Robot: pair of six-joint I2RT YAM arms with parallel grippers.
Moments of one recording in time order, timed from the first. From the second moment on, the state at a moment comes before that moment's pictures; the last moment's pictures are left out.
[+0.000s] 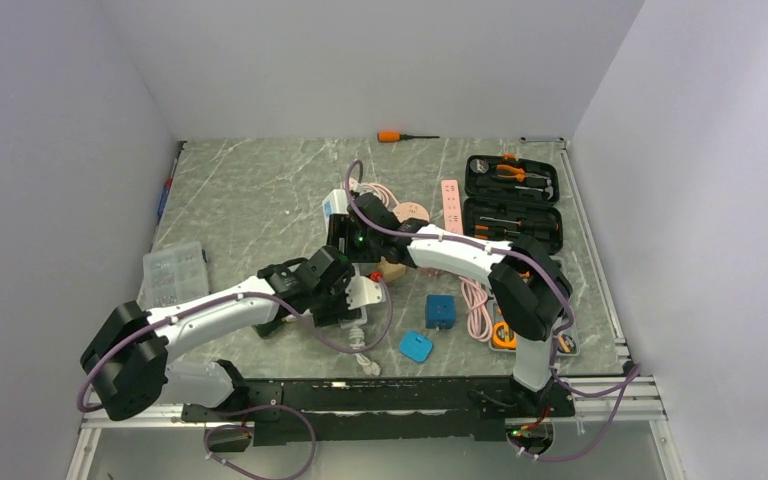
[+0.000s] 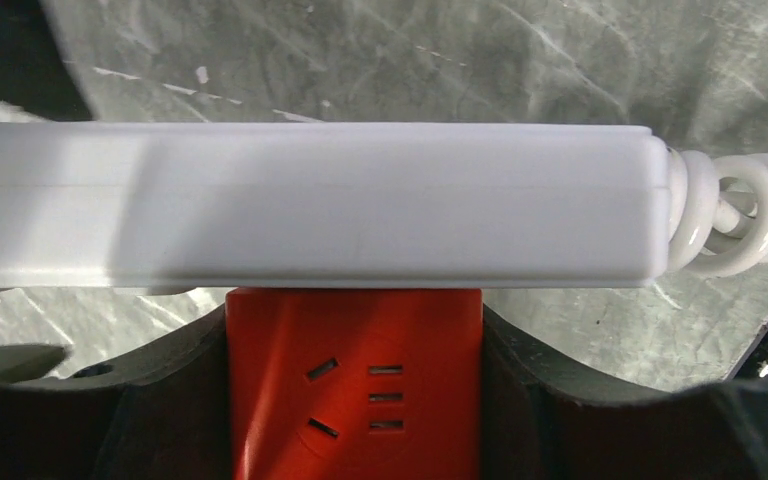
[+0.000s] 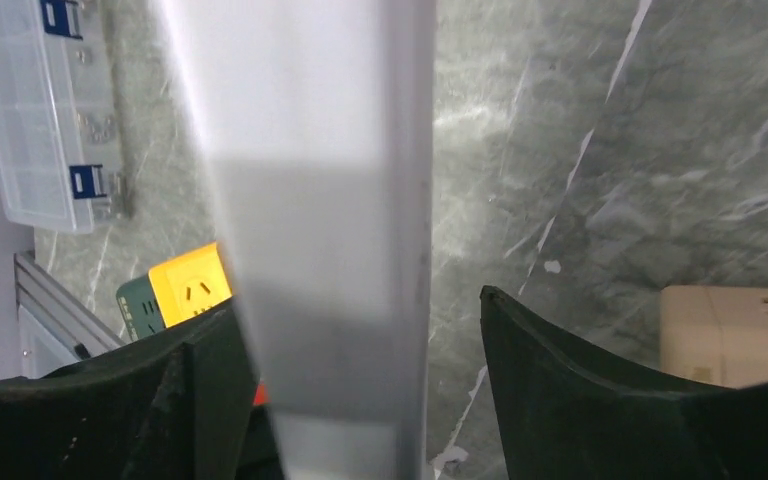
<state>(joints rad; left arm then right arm) -0.86 1.29 0.78 -0.51 0.01 0.58 0.85 1.87 1.34 -0.20 -0.03 0.74</state>
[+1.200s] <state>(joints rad) -0.74 1.23 0.93 -0.74 0.07 0.76 0.84 1.93 1.48 -0.27 -0.13 0.71</state>
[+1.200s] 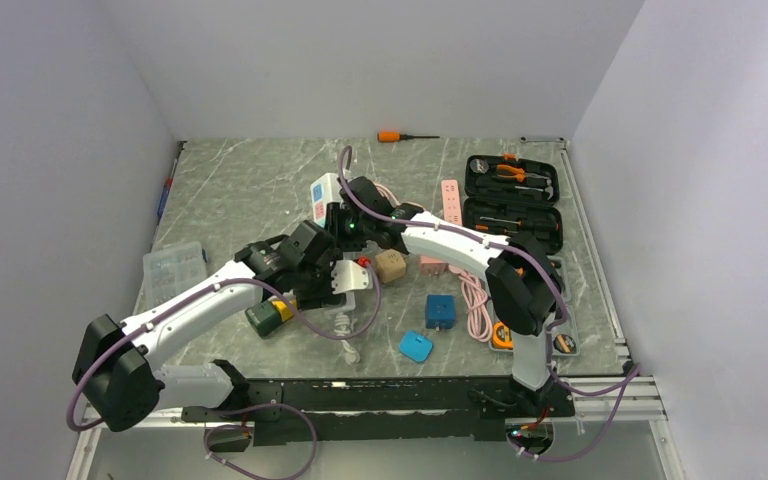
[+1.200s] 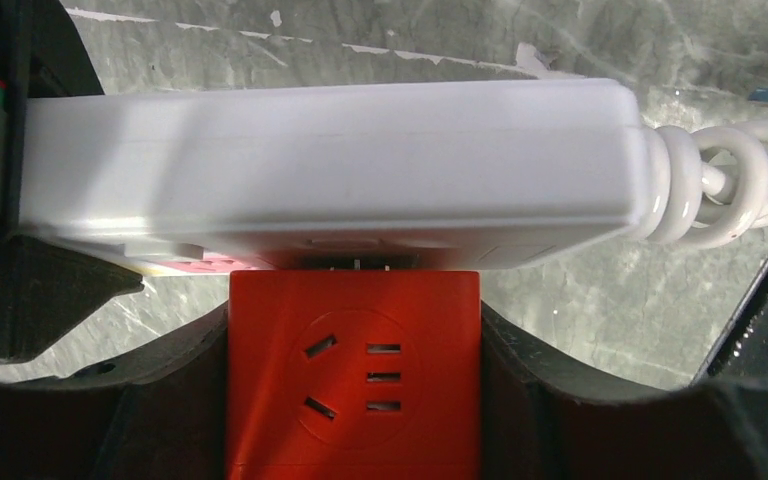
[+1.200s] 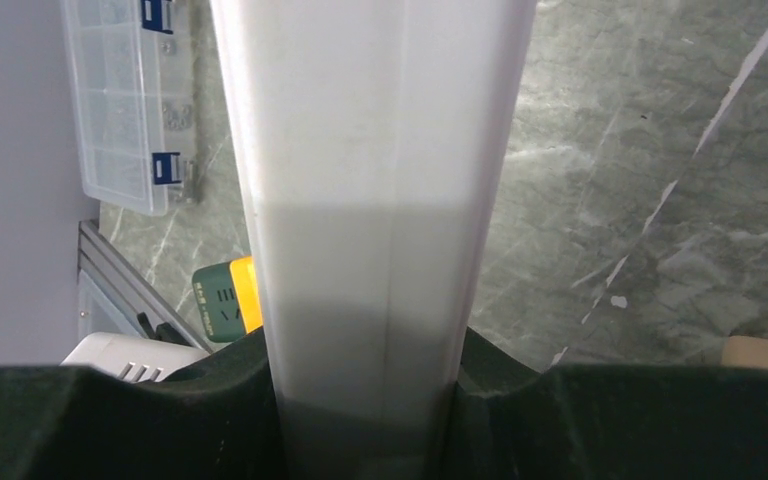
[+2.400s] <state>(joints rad) -0.72 1.20 0.94 -0.82 0.08 0.79 0.88 1.98 1.56 -0.31 -0.09 0.66</state>
